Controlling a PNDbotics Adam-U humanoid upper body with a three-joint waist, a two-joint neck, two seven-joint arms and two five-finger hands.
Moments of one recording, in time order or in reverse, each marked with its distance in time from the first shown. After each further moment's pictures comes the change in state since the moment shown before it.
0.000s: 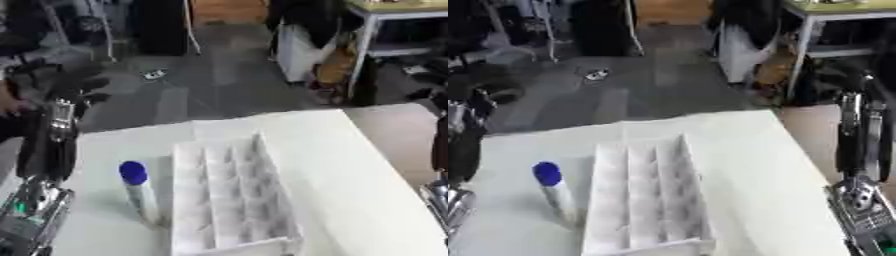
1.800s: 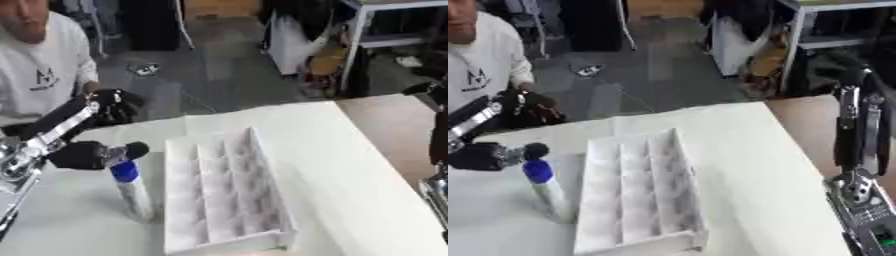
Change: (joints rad) left arm -0.139 0.223 -0.062 0.166 -0.319 -0.040 -0.671; right arm 0.000 -0.001 0.001 0.000 -0.005 0.000 0.011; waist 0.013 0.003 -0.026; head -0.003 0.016
